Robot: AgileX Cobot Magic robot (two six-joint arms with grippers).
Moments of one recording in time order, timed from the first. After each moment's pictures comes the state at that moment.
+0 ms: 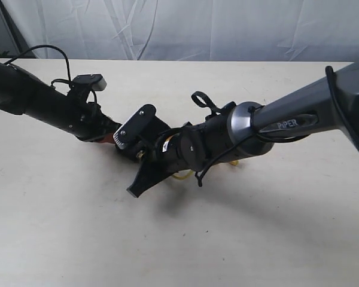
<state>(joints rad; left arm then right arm) -0.17 2.10 -1.15 -1.17 0.61 1.22 0.81 2.11 -1.13 0.35 -0.02 -0.56</state>
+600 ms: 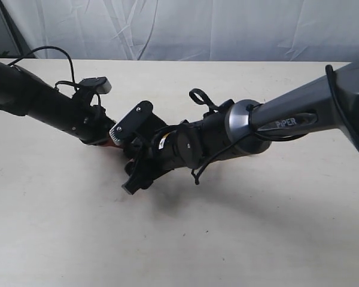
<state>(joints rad) -0.18 2.10 -1.15 -1.16 0.67 1.21 0.81 2.11 -1.15 0.36 -0.02 -0.56</state>
